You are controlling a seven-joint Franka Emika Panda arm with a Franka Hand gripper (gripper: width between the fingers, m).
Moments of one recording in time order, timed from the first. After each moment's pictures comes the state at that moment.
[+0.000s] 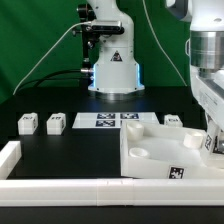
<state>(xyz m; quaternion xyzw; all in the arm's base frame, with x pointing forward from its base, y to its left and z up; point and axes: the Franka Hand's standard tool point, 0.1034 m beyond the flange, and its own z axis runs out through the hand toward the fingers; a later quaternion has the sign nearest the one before) 0.612 0.127 0.065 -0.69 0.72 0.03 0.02</state>
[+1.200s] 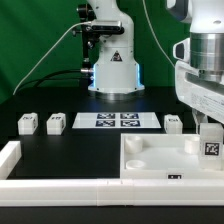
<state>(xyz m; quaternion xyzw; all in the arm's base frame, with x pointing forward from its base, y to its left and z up) 0.610 0.126 0.062 -0.82 0.57 0.02 0.02</state>
